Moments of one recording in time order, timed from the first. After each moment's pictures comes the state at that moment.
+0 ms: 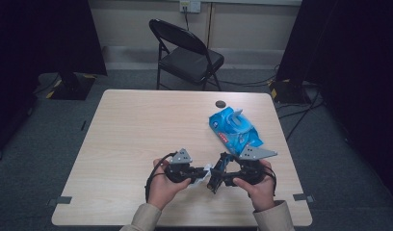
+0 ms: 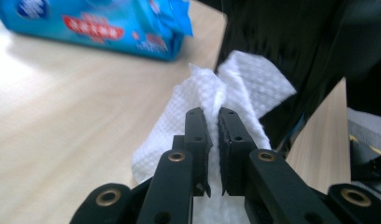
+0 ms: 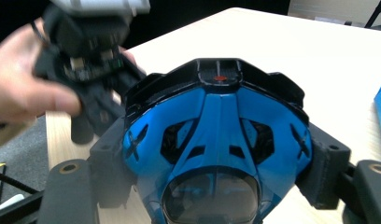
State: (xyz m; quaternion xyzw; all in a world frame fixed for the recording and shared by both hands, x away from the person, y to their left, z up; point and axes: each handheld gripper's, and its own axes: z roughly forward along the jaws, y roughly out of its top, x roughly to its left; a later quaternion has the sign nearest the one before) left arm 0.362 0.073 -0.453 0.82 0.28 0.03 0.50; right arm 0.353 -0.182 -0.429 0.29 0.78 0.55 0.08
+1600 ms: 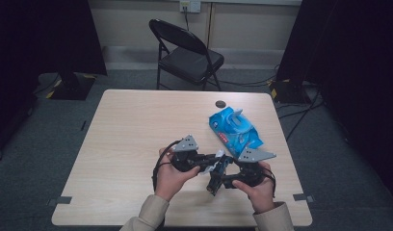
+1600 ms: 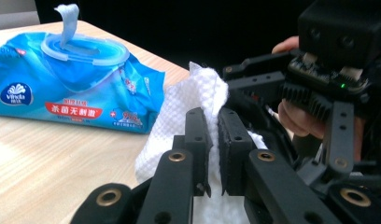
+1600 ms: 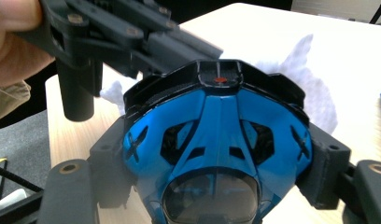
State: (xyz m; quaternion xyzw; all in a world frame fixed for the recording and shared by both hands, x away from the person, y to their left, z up) left arm 0.368 0.047 -0.416 0.78 0.26 0.02 0.57; right arm 0.349 -0.181 -0.432 0.28 0.79 0.55 0.08
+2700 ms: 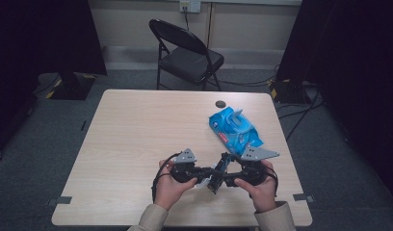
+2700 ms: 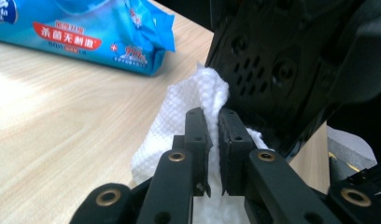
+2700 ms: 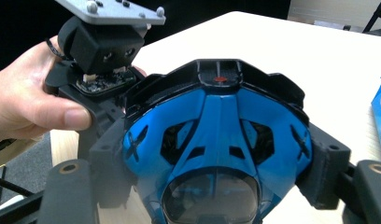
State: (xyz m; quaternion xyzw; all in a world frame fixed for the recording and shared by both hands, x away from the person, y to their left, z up) left arm 0.360 0.052 -0.466 0.80 0.29 0.00 0.53; right arm 0.349 -0.184 -0.424 0.28 0.78 0.55 0.08
